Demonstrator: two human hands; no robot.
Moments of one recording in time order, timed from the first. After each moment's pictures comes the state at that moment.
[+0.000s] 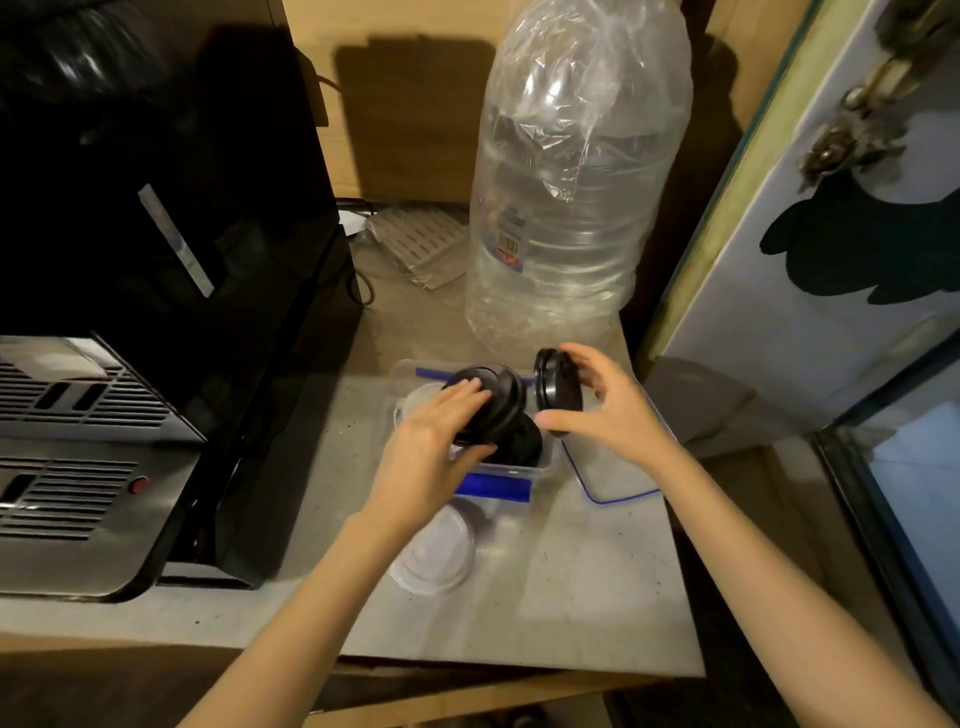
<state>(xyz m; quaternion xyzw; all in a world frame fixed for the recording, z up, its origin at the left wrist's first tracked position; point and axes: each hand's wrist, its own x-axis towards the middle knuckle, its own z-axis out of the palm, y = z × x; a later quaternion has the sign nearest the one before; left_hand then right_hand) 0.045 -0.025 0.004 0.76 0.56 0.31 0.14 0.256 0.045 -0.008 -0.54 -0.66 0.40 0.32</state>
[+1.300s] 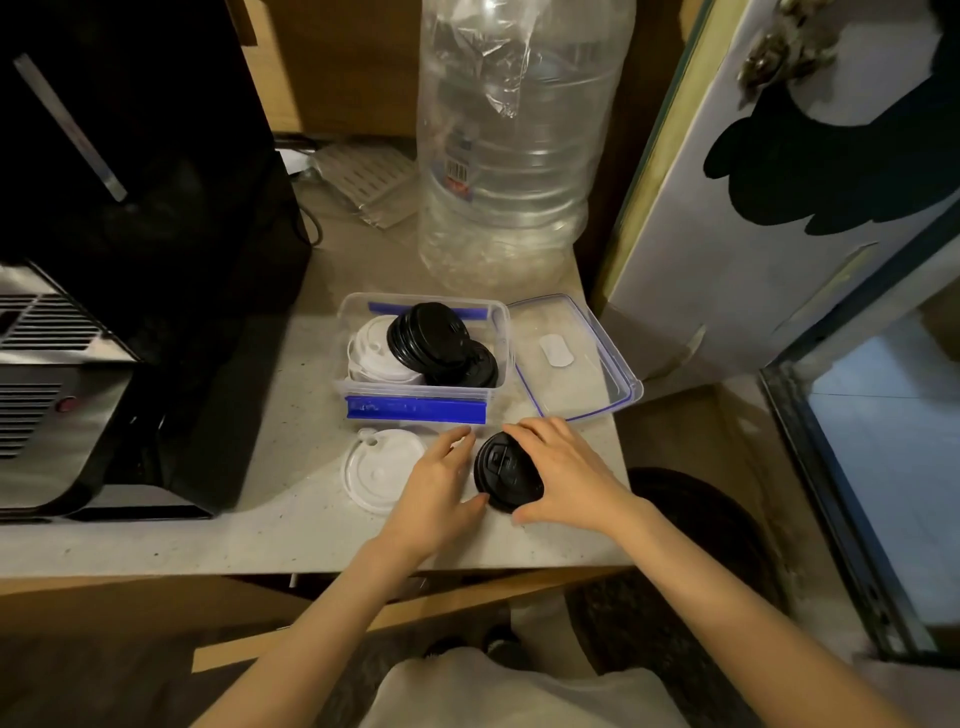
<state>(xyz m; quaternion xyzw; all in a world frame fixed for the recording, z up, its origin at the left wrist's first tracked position) 0.091 -0.093 -0.078 0.73 0.58 0.19 0.30 0.264 -0.068 -0.065 -0.53 -0.82 0.22 0.00</state>
